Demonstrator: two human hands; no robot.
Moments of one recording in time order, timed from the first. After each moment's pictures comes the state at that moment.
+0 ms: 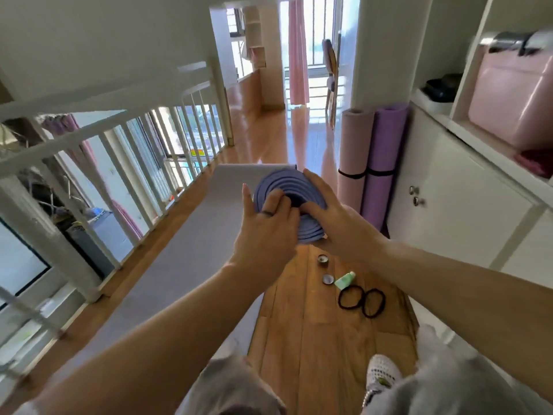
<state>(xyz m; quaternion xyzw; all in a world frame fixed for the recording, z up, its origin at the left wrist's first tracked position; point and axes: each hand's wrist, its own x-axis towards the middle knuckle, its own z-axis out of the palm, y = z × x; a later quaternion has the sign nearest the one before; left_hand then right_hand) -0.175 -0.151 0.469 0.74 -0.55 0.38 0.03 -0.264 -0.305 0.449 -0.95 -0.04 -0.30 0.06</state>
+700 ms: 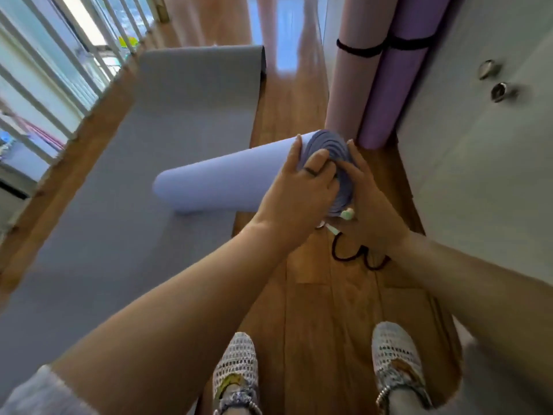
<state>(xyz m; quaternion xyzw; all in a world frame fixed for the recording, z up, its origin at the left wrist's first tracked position) -0.060 -0.351 0.251 0.68 -0.68 0.25 -0.06 -0.178 -0.470 0.176 -0.90 0.13 -0.28 0.30</state>
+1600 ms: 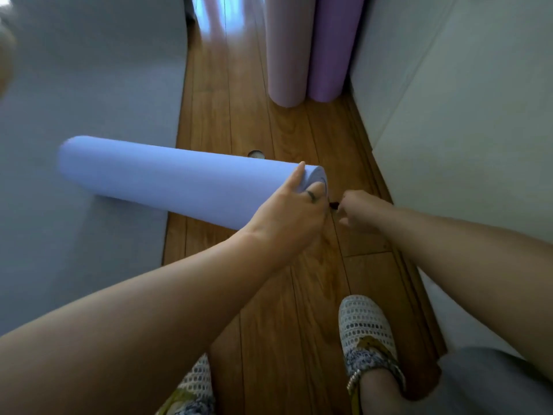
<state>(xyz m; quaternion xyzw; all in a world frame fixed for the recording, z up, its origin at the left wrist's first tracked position) -0.129 -0.402 0.139 0.51 -0.79 0.16 -0.30 -0.239 -0.551 0.041 -0.85 0.41 0.30 0.16</state>
